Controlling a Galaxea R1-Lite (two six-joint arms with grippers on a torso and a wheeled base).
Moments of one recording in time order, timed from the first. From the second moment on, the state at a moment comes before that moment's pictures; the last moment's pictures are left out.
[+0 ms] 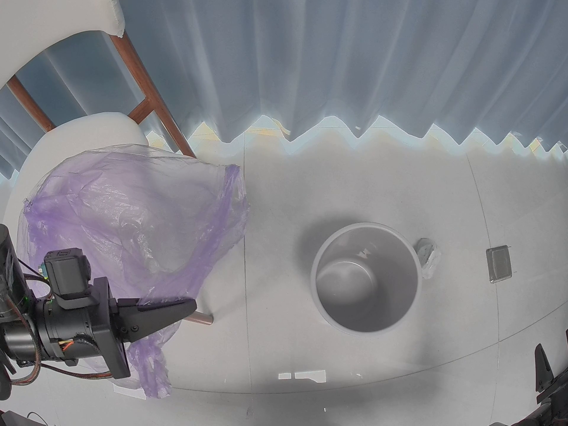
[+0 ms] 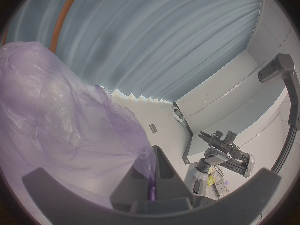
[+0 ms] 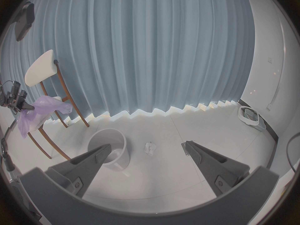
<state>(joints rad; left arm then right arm) -0.51 1.18 -0.38 -0.63 -0.51 -0.26 0.00 0.02 -0.02 0.01 -0.06 0.06</state>
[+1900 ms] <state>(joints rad) -0.53 1.22 -0.42 -0.78 -0.55 -0.33 0.00 0.02 -0.02 0.01 -0.06 0.06</state>
